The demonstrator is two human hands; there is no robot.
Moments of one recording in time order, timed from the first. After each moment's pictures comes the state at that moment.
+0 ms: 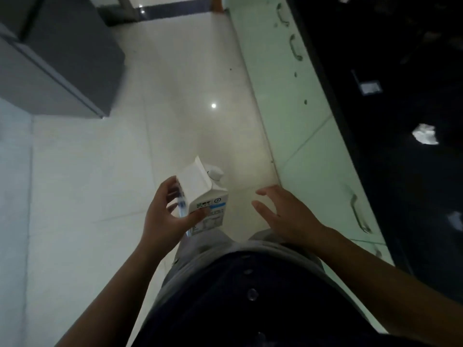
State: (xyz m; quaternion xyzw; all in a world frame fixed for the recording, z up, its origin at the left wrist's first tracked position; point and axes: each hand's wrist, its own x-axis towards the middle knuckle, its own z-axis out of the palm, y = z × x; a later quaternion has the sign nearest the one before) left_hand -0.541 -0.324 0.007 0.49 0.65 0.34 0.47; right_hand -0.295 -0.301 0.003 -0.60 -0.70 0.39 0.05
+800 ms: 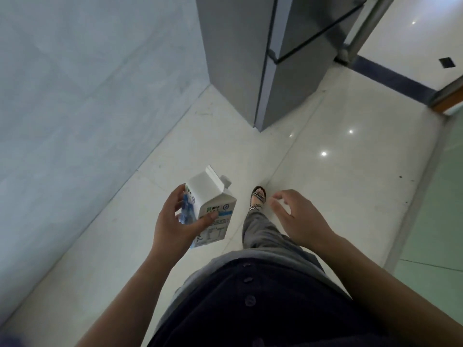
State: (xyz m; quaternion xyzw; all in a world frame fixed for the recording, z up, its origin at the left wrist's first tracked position) left_hand -0.941 -0.235 -0.004 0.16 0.83 0.47 0.26; right_hand -0.794 -0.038 -0.019 -0.33 -0.85 0.40 -0.07
